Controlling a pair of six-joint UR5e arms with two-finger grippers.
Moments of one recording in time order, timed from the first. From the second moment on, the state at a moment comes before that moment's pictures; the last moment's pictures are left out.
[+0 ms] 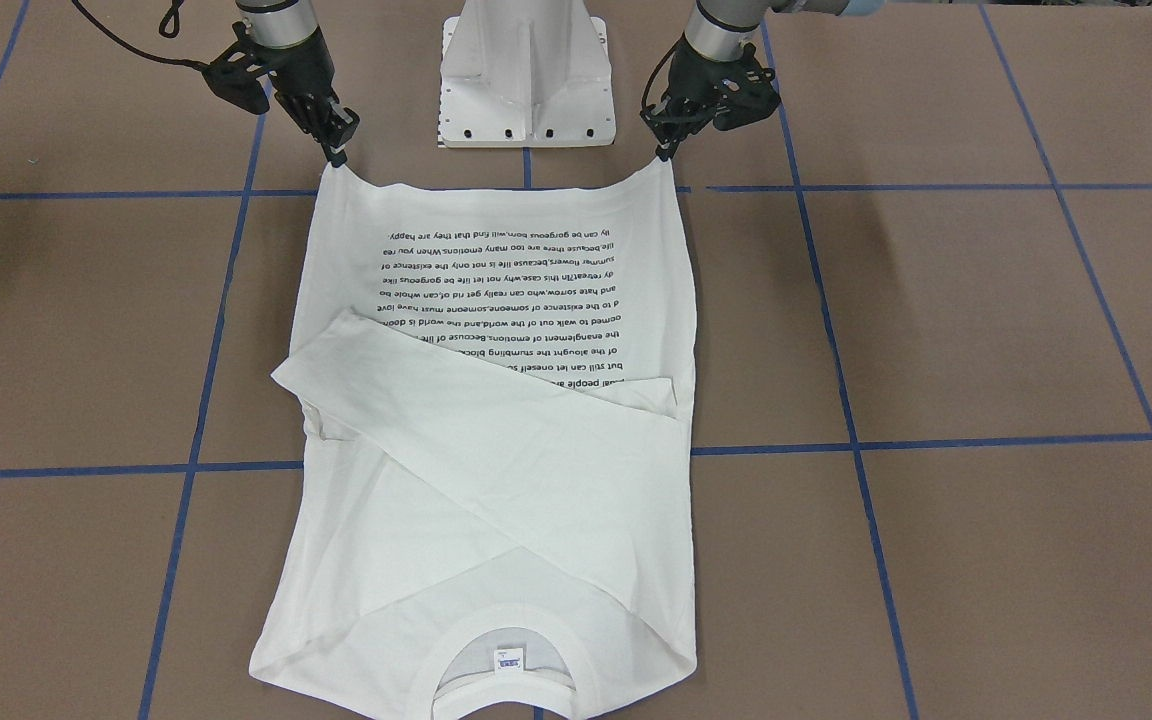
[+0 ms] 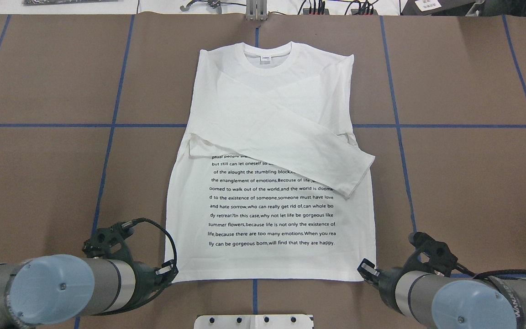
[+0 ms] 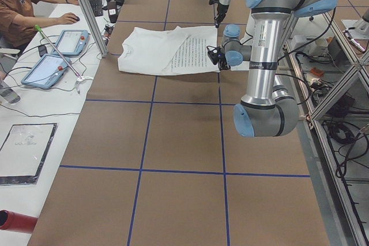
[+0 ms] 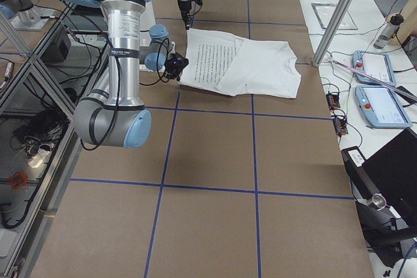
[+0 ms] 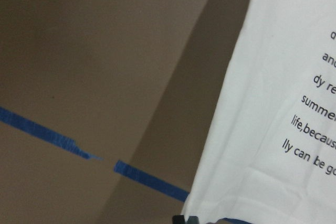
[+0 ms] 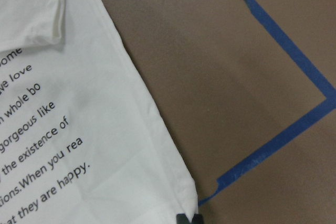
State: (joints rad) left arm -0.14 -1.72 -2.19 -1.79 -1.65 -1.98; right arm 0.06 -1.61 2.26 -1.35 1.46 2.18
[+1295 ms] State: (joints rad) left arm -0.40 -1.80 -2.28 -1.74 -1.71 -1.65; right arm 0.30 -1.48 2.33 -1.53 1.51 2.03
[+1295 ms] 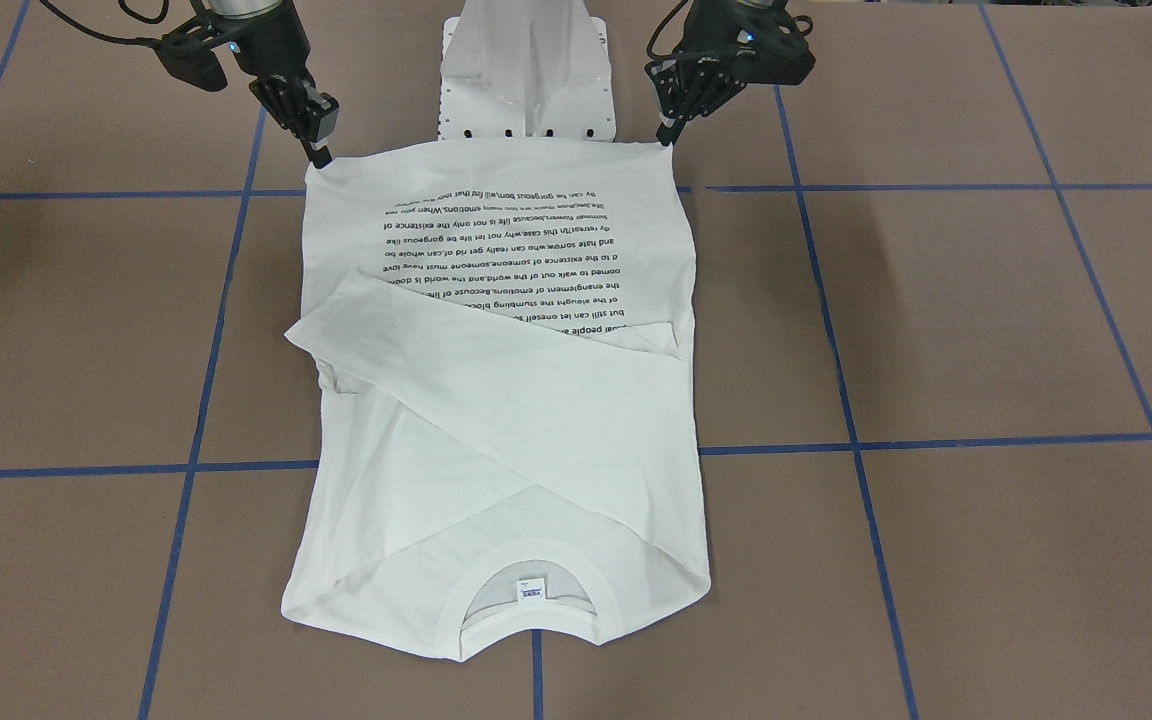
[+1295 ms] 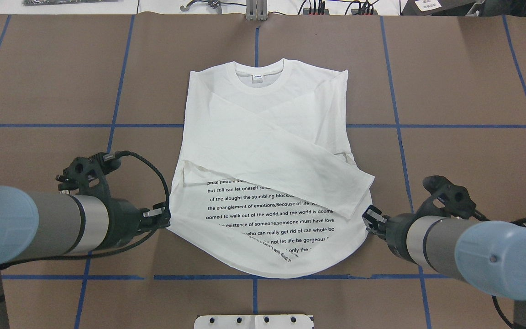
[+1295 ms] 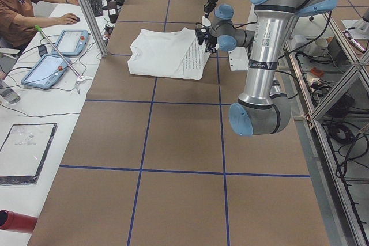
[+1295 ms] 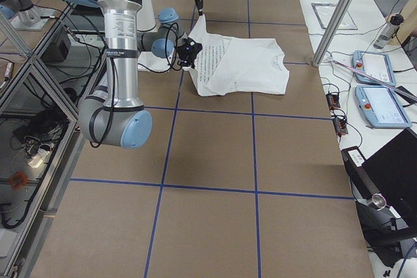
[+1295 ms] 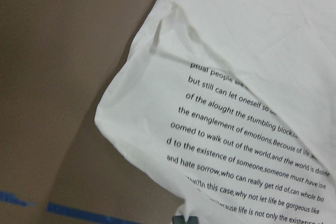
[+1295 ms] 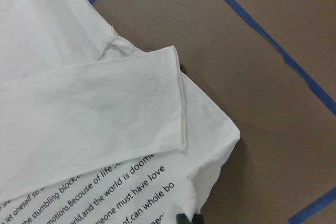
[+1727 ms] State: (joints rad) left arm -0.59 -1.93 -2.06 -1.78 -1.75 -1.47; right arm 0.49 -1.26 2.17 -1.67 1.57 1.84
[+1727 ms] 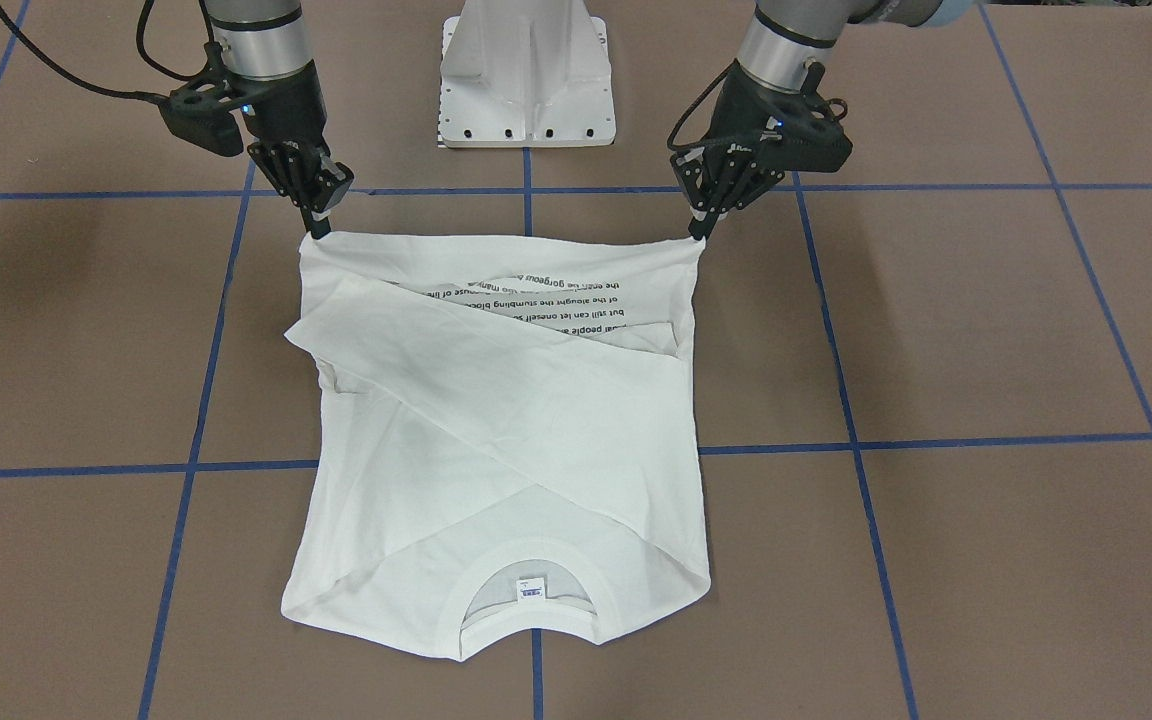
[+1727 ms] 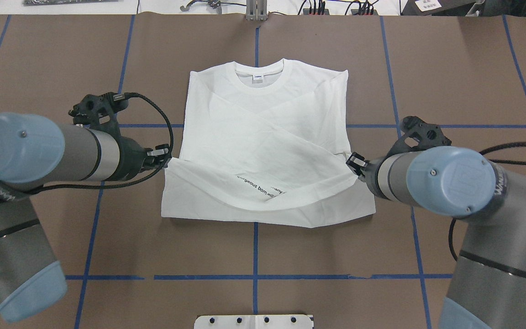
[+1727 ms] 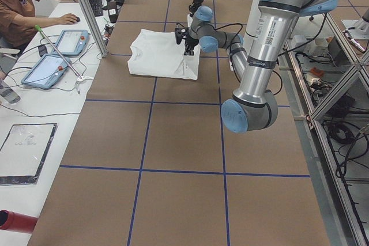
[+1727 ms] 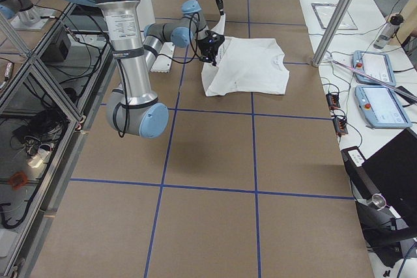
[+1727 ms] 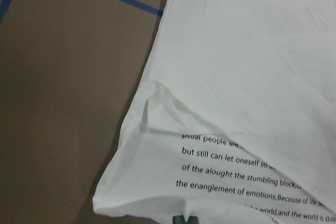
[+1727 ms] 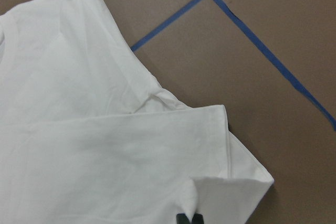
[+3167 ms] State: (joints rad) left arm -0.78 -2.21 -1.28 -2.30 -1.74 -1.41; right arm 0.80 -0.89 1.36 -1.40 1.59 1.53
